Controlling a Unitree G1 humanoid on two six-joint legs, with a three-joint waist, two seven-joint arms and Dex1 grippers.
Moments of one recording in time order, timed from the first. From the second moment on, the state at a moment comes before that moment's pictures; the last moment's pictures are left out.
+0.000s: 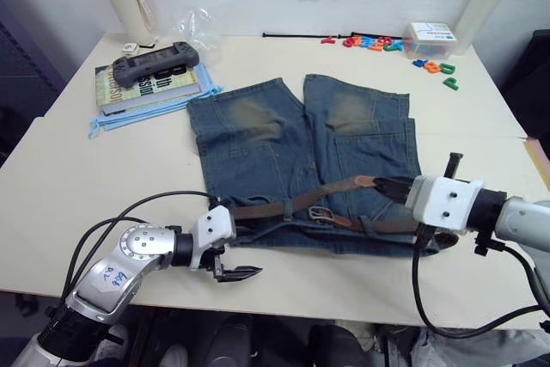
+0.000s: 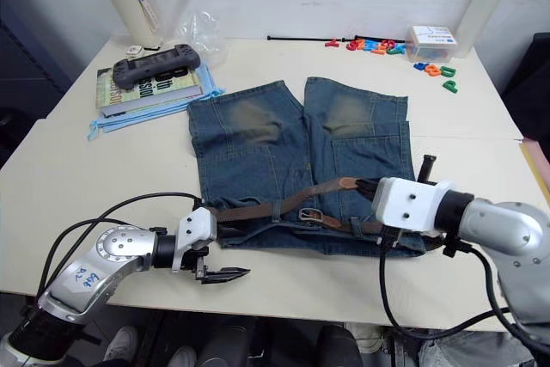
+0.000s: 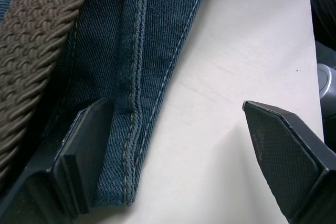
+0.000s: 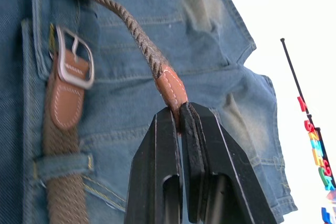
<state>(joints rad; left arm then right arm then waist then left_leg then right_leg) -0.14 0.76 -0.24 -0.32 -0.34 0.45 -0.87 -0.07 -0.96 -0.22 -0.59 0.08 0.21 0.92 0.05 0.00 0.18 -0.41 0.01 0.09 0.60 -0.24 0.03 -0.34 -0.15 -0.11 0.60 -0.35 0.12</state>
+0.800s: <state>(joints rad) -0.04 0.76 0.08 -0.57 -0.67 0.62 -0.88 -0.15 -0.91 -0.12 -0.63 0.06 0.28 0.83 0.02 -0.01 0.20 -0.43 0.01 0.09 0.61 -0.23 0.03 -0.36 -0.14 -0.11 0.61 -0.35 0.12</state>
